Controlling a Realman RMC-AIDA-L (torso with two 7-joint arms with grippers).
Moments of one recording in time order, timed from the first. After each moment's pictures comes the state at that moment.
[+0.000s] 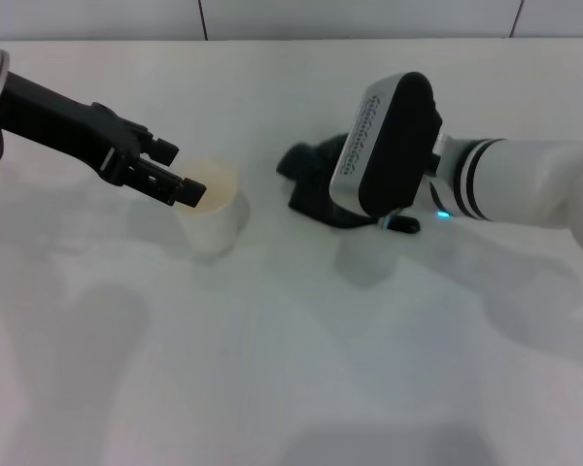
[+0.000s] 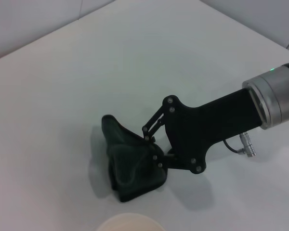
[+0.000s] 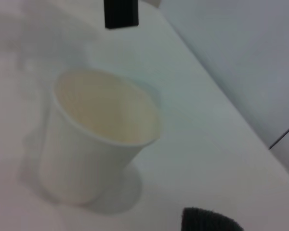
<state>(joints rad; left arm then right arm) -1.21 -1.98 2.85 -0.78 0.24 1.85 -1.54 0.62 2.03 -2.08 -1.02 -2.34 -0.34 2.27</state>
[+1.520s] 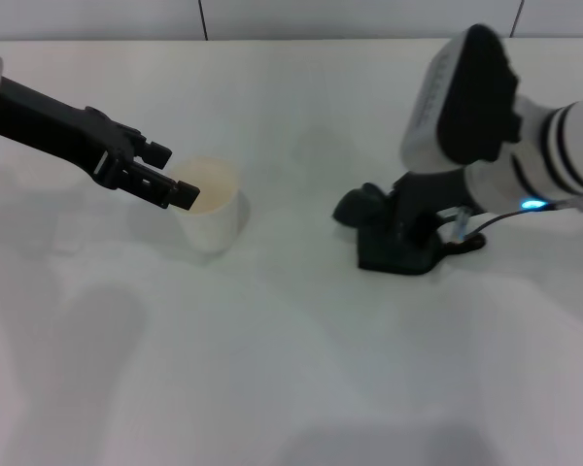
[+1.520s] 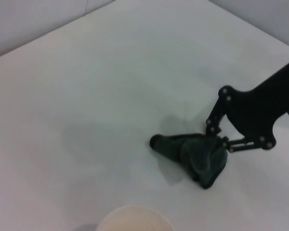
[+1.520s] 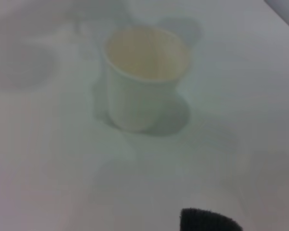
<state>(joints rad) -1.20 -1.98 2.85 -0.79 0.24 1.85 -1.53 0.54 2.01 -1.73 -1.32 -2.37 -1.05 2.27</state>
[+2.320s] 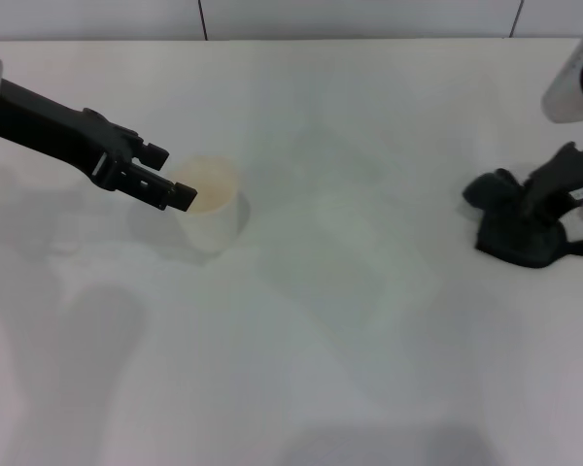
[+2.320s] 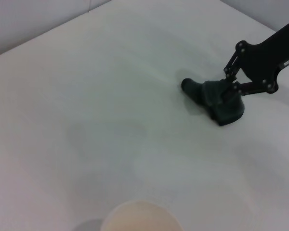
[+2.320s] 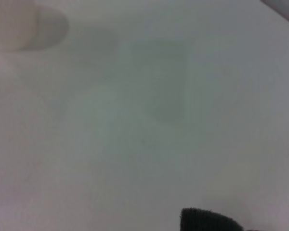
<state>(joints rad) -1.20 -1.98 2.85 -0.78 0.25 1.83 -1.53 0.47 2.01 -1.41 -1.32 -2.51 -1.24 2.27</state>
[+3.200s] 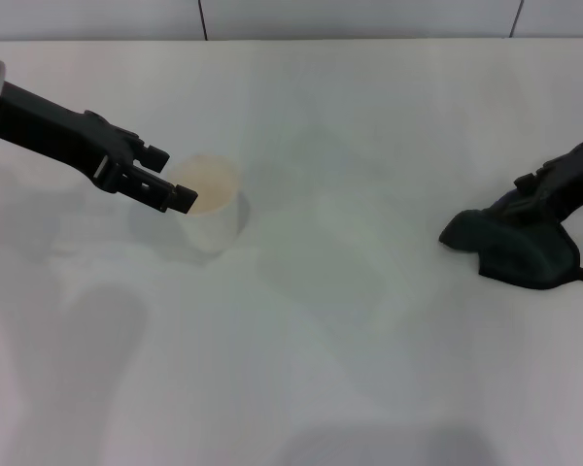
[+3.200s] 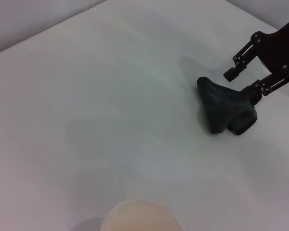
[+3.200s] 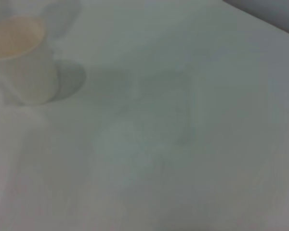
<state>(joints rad) -1.20 -1.99 2.85 -0.78 0.25 1.82 -1.53 0.48 2.01 -1.22 -1.33 -2.39 -1.41 2.27</state>
